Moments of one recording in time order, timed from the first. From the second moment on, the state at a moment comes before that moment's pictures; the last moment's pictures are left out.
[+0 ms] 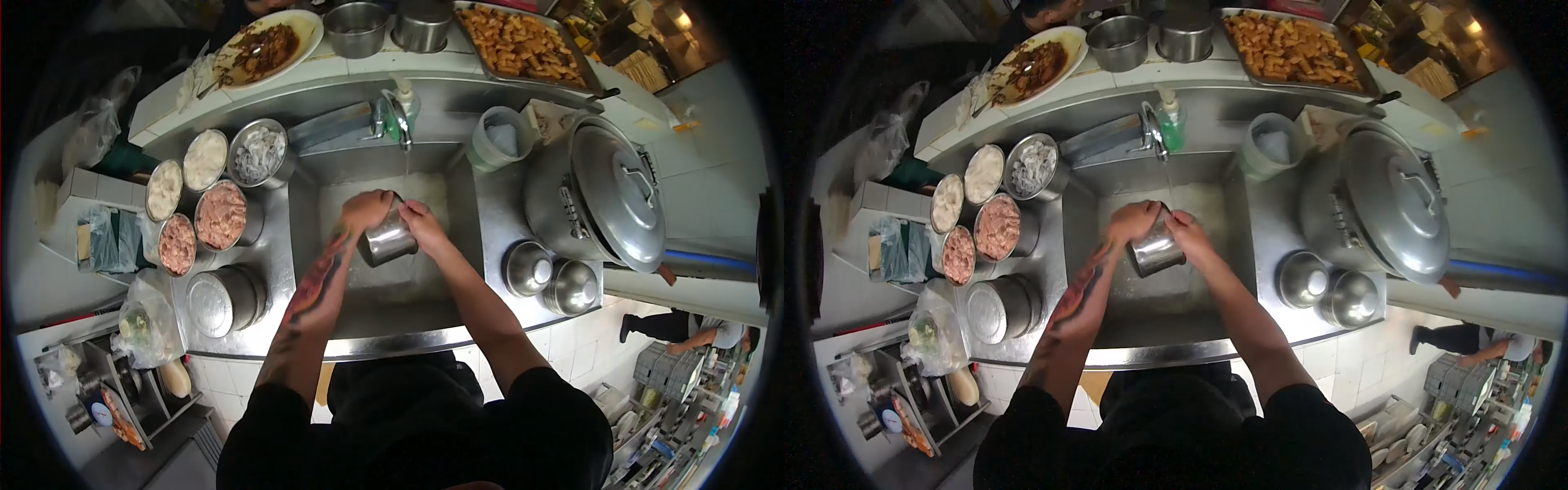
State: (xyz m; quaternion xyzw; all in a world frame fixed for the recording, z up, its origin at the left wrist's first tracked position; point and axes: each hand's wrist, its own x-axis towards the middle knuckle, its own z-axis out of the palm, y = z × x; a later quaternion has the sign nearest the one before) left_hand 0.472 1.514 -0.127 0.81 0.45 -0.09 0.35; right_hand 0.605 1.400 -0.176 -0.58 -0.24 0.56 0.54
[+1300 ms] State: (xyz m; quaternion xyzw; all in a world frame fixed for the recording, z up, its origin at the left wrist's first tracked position) left_hand 0.545 1.497 -0.173 0.70 0.51 0.36 0.34; right_hand 0.588 1.417 -0.147 -0.30 0.23 0.50 0.78
